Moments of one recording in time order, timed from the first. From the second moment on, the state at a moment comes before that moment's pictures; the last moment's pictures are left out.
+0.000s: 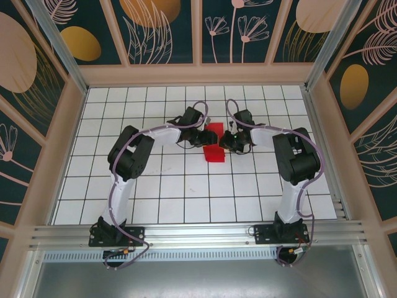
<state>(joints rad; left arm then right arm) -0.59 2.21 1.47 -0.19 0.51 -0.62 0.36 1.93 1.11 -0.28 -0.42 0.57</state>
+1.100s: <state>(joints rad) -0.56 2.21 1.53 -0.18 0.62 -0.59 0.36 1.94 1.13 -0.31 -0.41 0.56</state>
